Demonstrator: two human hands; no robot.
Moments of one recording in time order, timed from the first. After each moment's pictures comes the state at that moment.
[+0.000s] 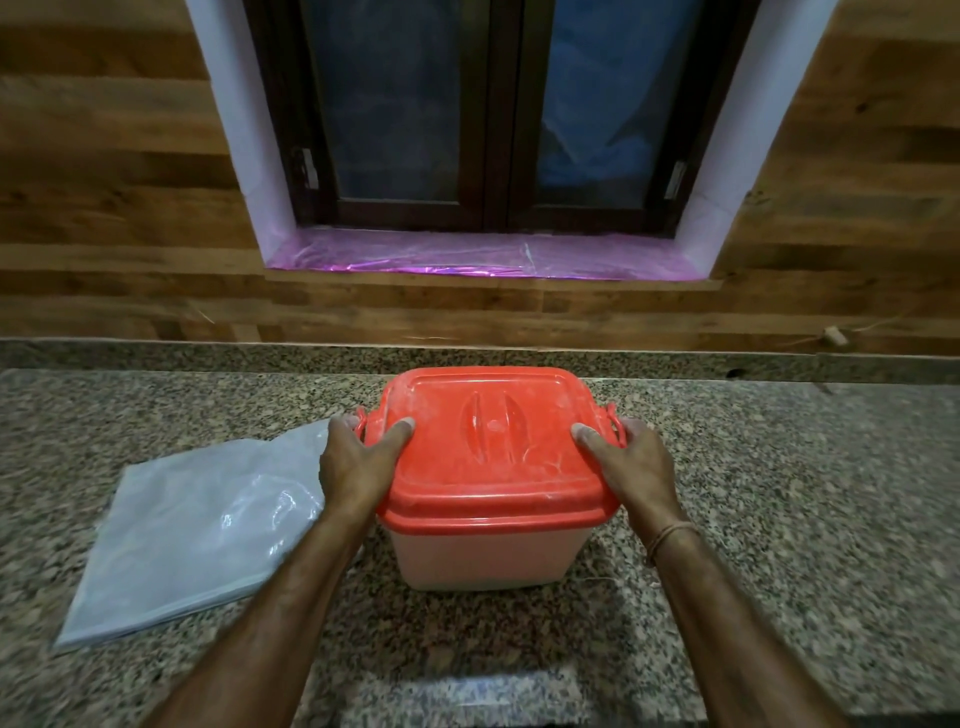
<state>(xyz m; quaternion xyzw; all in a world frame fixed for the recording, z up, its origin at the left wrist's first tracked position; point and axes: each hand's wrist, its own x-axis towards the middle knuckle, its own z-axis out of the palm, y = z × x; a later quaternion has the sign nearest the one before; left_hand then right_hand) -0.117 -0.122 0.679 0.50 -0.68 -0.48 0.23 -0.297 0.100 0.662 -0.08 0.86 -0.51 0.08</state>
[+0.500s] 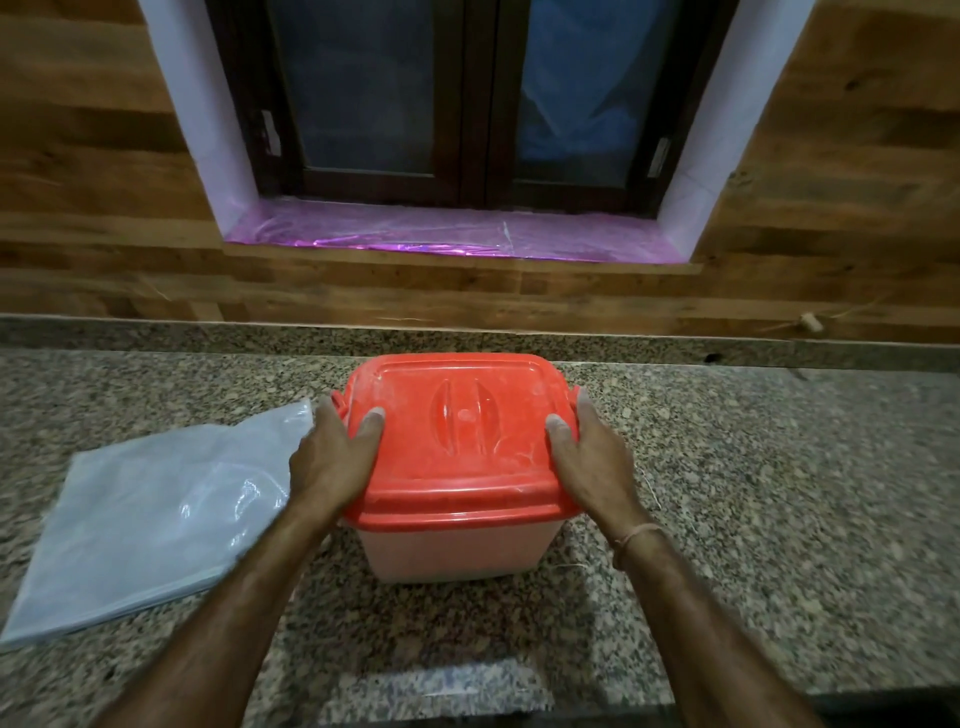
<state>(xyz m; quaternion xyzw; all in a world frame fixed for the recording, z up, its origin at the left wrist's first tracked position) -0.128 -0.122 0.670 0.46 -0.79 -0.38 0.15 -0.287 0.097 0.669 -0.20 0.90 -0.37 0.05</state>
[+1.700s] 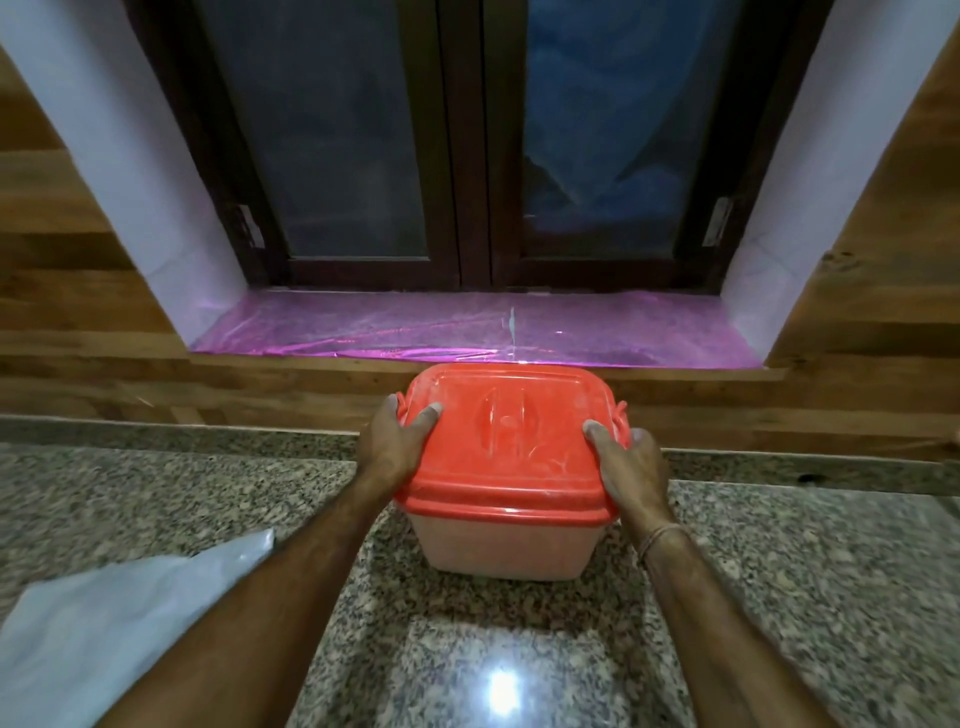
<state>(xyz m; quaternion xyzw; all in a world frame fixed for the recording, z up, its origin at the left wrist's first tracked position) -0.411 -0.212 0.672 0.46 -0.76 -0.40 0.21 -0.580 0.008 0.640 -0.06 0.83 -0.54 0.11</state>
